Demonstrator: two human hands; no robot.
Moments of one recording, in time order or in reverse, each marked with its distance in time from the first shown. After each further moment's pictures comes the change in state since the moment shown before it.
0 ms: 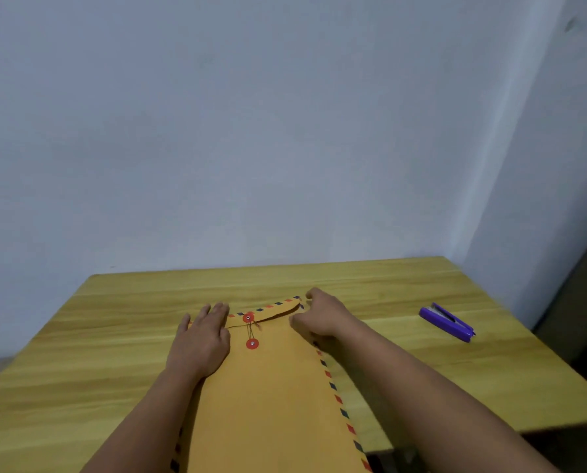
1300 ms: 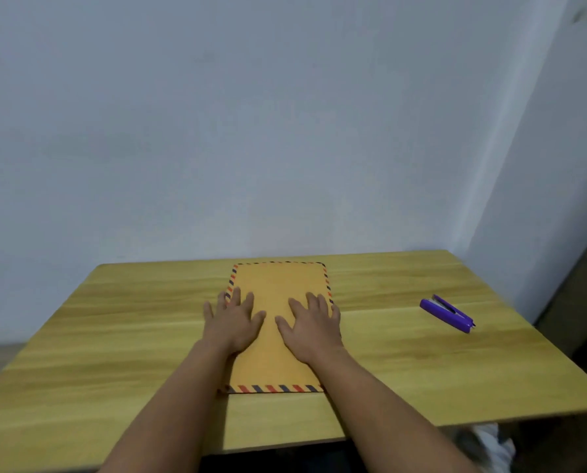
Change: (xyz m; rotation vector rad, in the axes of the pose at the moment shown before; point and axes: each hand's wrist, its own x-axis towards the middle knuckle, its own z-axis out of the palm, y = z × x) left_hand 0.015 0.053 -0.004 0.047 -0.147 -0.057; right_hand -0.018 0.009 0.065 -0.326 0.176 -0.158
